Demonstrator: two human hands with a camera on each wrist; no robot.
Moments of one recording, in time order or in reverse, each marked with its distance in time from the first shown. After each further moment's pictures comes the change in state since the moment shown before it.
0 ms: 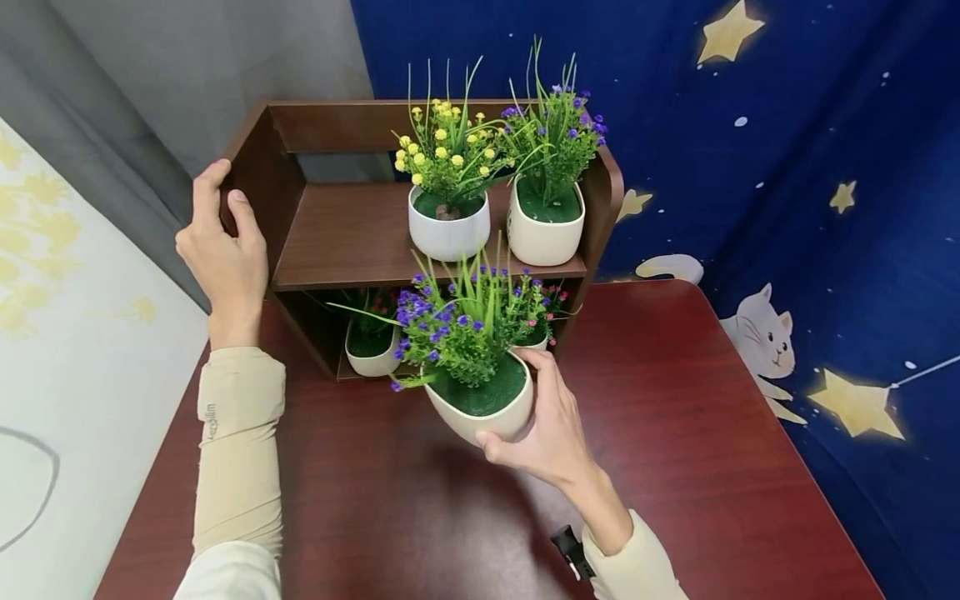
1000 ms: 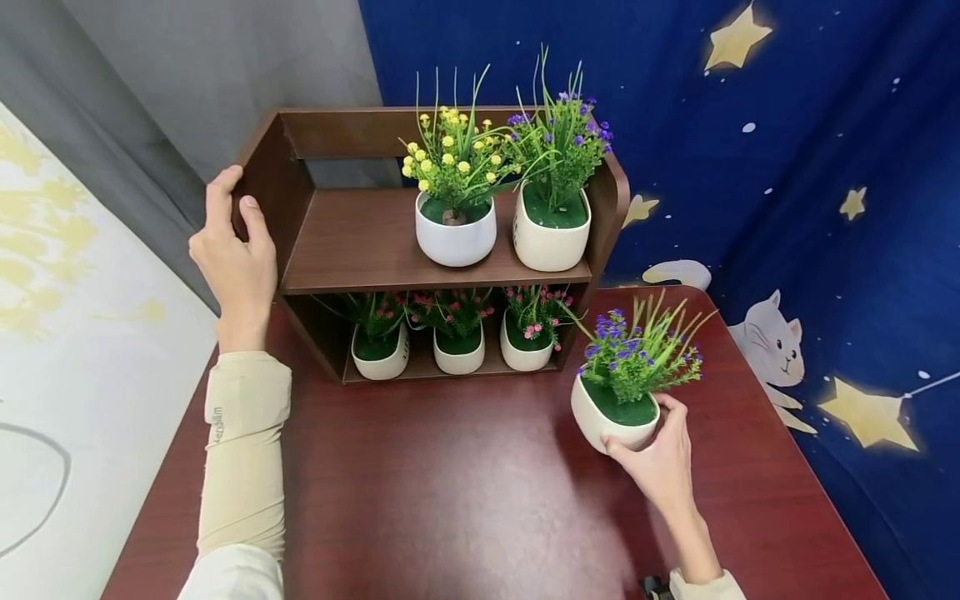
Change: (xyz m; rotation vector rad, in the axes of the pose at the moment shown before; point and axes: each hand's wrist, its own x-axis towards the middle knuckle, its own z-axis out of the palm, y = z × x) left_hand -0.002 0.005 -0.005 -0.014 -0.019 0.014; right_hand -0.085 0.108 -0.063 -0.225 0.224 0.480
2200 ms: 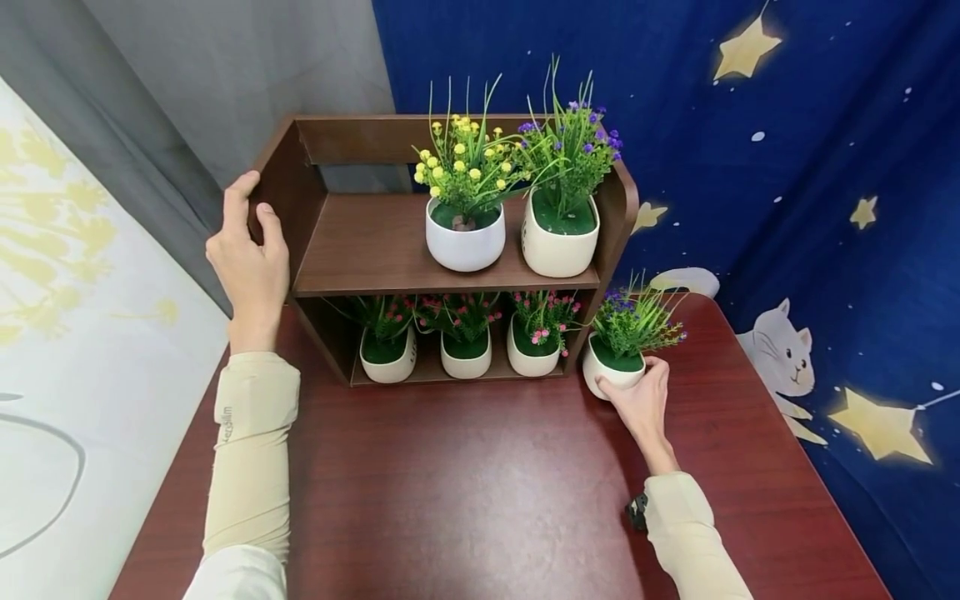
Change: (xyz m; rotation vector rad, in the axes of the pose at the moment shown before) left_hand -0.001 0.001 -0.003 -0.001 -0.022 0.023; right_hand 0.075 0.069 0.076 -0.017 0.061 0.126
